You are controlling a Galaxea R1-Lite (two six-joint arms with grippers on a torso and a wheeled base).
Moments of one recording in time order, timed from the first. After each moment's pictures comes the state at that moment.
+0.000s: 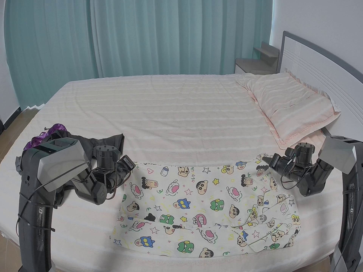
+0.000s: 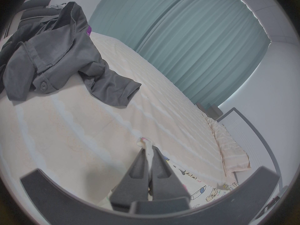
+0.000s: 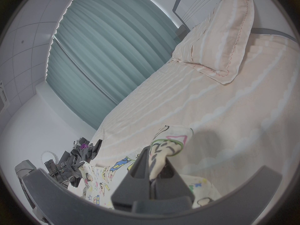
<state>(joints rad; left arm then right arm) -0.20 2.49 -1.07 -1.02 0.10 -0.80 -0.01 2.50 -0.98 -1.20 0.40 0.58</state>
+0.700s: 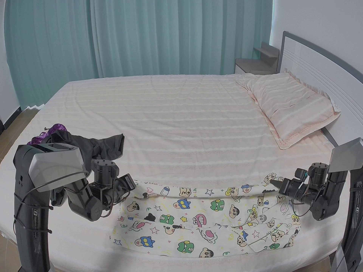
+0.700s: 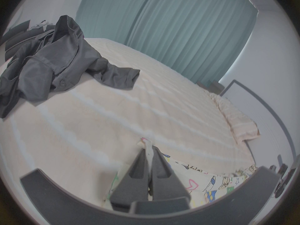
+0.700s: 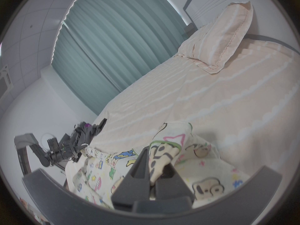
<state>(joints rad) -0.26 2.41 -0.78 -1.11 0.10 -0.61 -0.04 2.40 -0.46 -1.53 0.48 0.42</state>
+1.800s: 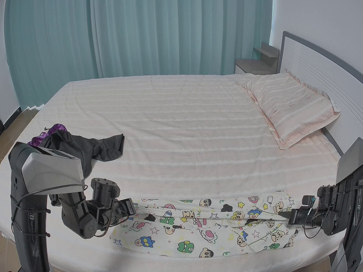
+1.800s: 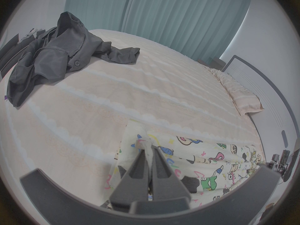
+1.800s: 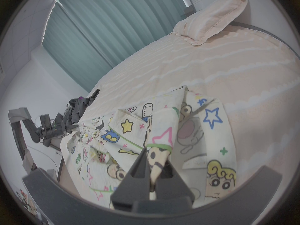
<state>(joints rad) -0.32 2.34 -0.52 -1.12 0.10 -0.54 -0.15 2.43 -0.13 -1.55 0.55 0.13</state>
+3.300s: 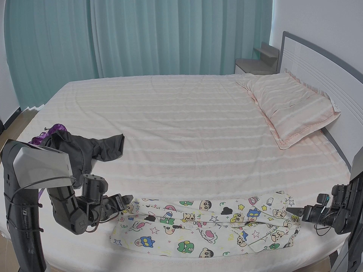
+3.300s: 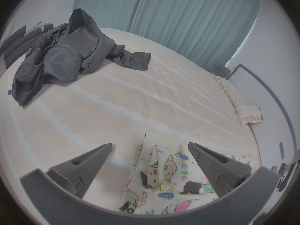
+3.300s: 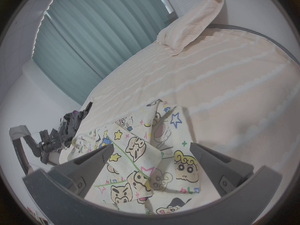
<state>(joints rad) -0.24 2.31 -0.49 -1.12 0.06 -0.56 -0.30 2.35 -0.03 -1.55 0.57 0.16</state>
